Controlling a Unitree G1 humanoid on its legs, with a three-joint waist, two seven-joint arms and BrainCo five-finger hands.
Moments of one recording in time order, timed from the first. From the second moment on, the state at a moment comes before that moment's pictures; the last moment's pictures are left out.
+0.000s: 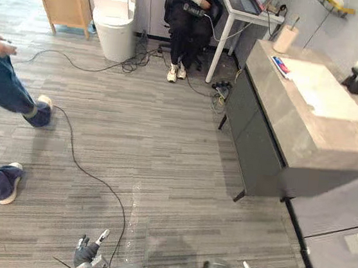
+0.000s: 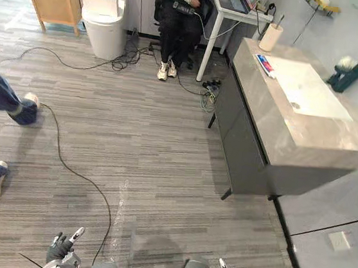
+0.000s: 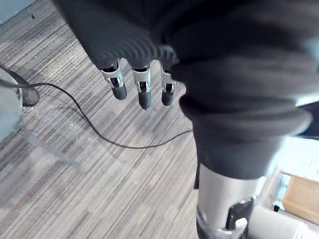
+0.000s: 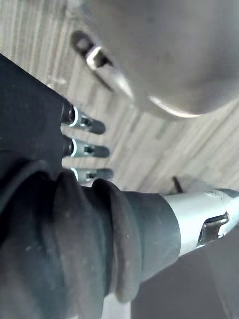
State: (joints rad) left arm 0.17 0.03 0.25 0.81 -0.54 -0.23 0.14; right arm 0.19 0.07 -0.38 0.91 0.55 -0.18 -0.11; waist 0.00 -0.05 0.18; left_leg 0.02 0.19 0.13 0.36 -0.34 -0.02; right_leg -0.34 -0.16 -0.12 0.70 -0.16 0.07
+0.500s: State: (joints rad) left arm 0.10 -0.07 0.29 0.80 -0.55 -0.22 0.11; right arm 0.26 0.08 -0.47 0.83 0.56 -0.19 -0.13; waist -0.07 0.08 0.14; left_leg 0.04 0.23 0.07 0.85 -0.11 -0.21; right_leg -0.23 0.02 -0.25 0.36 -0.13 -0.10
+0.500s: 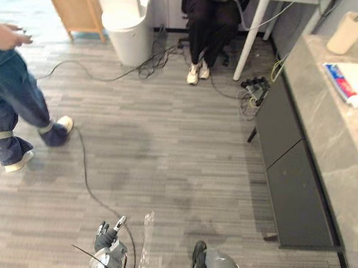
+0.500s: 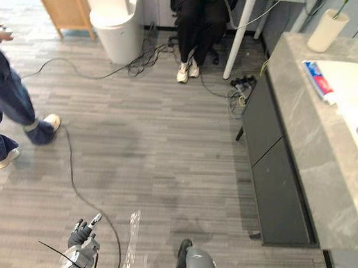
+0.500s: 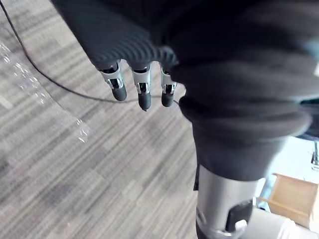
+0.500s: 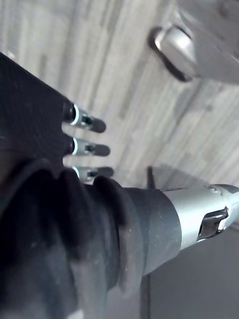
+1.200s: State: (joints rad) left arm 0.25 -0.05 0.34 0.69 -0.56 -0.27 0.11; right arm 0.20 0.03 -0.39 0.94 0.49 -0.19 -0.13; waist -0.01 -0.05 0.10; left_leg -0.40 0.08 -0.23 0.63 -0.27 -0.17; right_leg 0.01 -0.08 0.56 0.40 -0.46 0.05
